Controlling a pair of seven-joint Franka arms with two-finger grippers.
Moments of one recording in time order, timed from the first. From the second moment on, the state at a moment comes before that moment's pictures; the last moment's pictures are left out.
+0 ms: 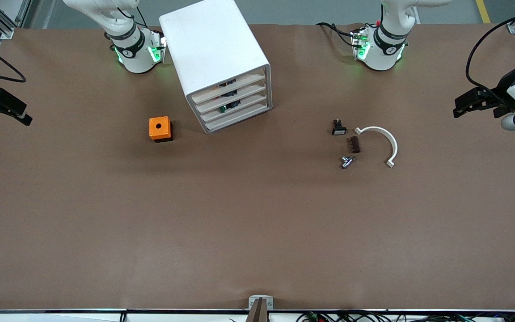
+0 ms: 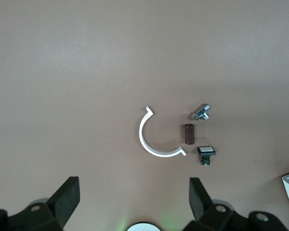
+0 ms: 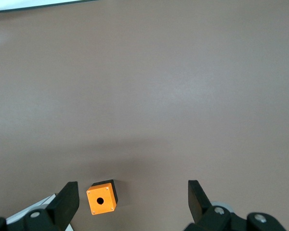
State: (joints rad) left arm -0.07 0.01 0.02 -1.57 0.00 1.49 -0.02; right arm -0.02 -0.10 -0.06 -1.70 0.05 1.69 -0.01
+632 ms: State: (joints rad) left arm -0.06 0.01 0.03 -1.57 0.00 1.49 -0.02; right arm -0.02 -0.10 -0.06 -1.70 0.03 1.69 -0.02
